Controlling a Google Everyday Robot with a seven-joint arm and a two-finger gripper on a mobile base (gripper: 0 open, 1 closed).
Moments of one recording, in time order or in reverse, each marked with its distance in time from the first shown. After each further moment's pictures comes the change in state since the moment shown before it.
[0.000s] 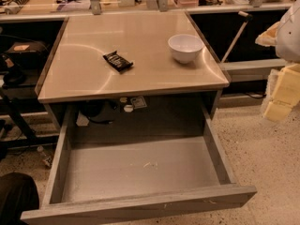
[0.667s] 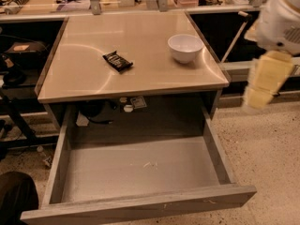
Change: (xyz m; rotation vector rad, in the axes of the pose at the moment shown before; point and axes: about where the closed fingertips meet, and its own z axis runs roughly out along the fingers) arm -0.024 -0.014 0.006 -0.025 0.045 0.018
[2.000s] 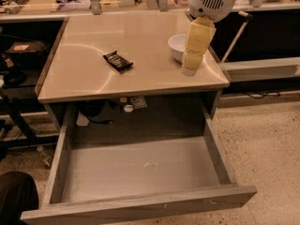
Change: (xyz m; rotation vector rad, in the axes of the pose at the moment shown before) arm -0.109 -0.064 0.020 0.014 -0.001 0.004
